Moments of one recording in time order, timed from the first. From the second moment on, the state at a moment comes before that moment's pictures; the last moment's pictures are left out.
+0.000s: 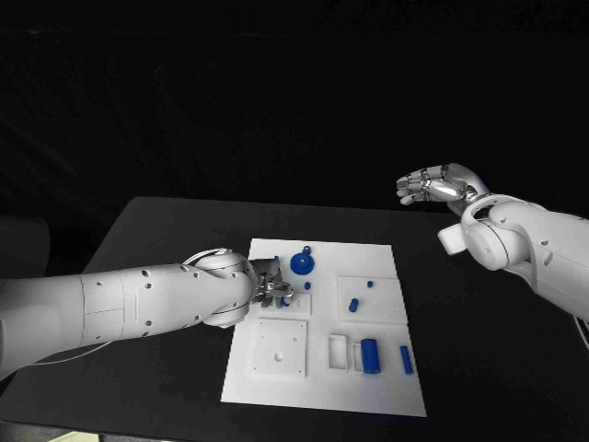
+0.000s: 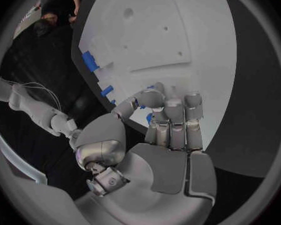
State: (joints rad) left arm 1.22 -0.70 -0.23 1.38 -1.15 -0.13 -0.45; left_hand 0.64 0.07 0.81 -0.32 0.40 1.10 0.10 0.41 0.74 1.47 -0.08 0.87 0.72 1.18 -0.14 1.36 0.72 0.05 0.88 -0.12 1.06 1.26; right arm 1.25 -0.57 0.04 0.98 -0.55 -0.25 0.17; right_hand 0.98 -0.09 0.60 -0.25 0.35 0.84 0.20 0.27 0.44 1.13 0.14 0.13 0.13 1.01 0.11 0.36 0.51 0.27 0.73 0.24 0.31 0.91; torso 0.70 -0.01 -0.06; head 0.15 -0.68
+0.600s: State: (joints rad) left arm 1.21 -0.70 -0.23 1.38 -1.14 -0.12 -0.45; left_hand 0.55 0.13 0.85 -0.33 0.31 1.10 0.10 0.46 0.75 1.47 -0.08 0.94 0.72 1.18 -0.14 1.39 0.70 0.05 0.89 -0.12 1.05 1.26; right arm 1.25 -0.57 0.04 0.98 -0.55 -0.24 0.17; right_hand 0.98 -0.09 0.60 -0.25 0.36 0.84 0.20 0.27 0.44 1.13 0.14 0.12 0.13 1.00 0.11 0.36 0.51 0.27 0.72 0.24 0.31 0.91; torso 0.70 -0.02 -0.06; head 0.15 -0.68
